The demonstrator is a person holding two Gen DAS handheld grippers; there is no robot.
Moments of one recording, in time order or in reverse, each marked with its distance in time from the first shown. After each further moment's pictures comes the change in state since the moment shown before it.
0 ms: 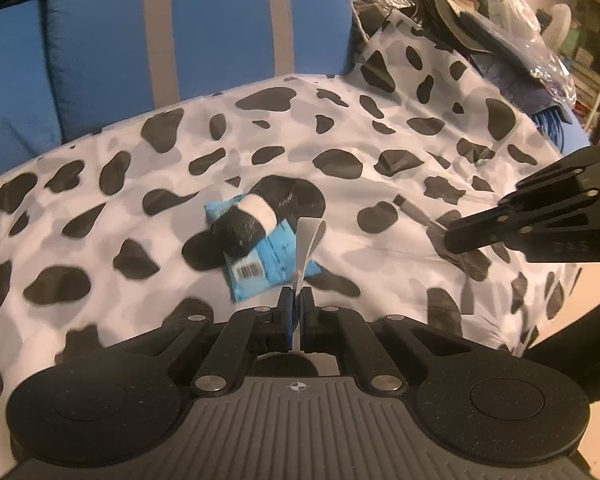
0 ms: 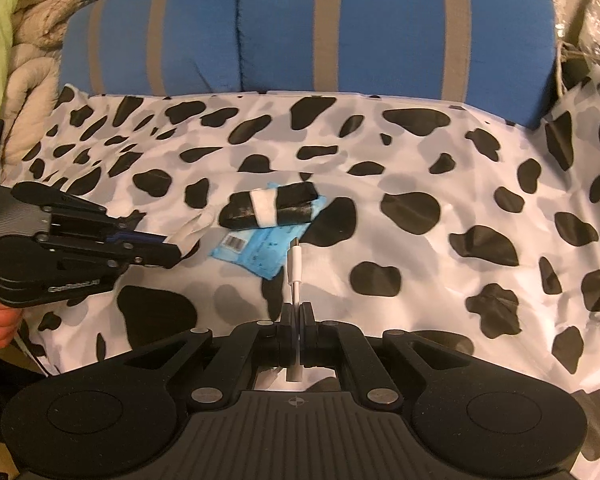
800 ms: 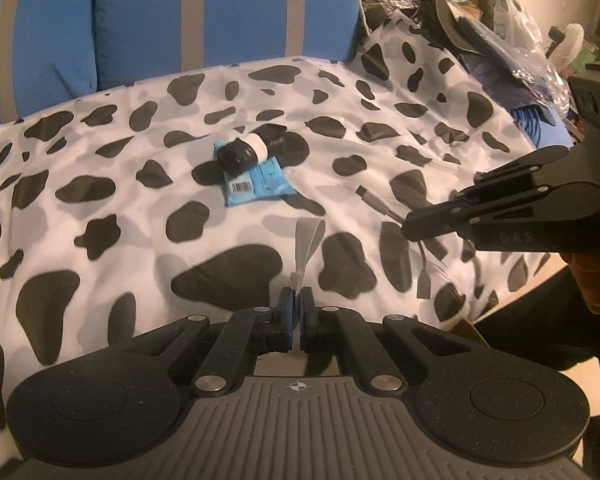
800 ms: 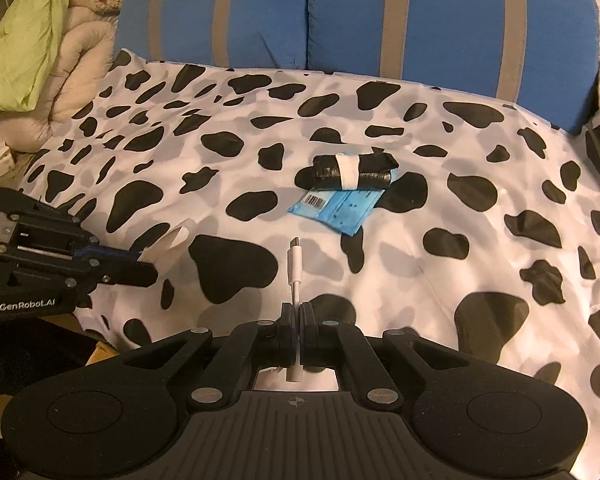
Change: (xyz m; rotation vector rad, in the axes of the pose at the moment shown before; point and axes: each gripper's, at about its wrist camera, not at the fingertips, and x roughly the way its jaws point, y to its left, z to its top) left arm -0.070 -0.026 -0.062 -0.107 0.032 -0.005; right arm -0.027 0.054 -0.038 -0.080 0.027 0.070
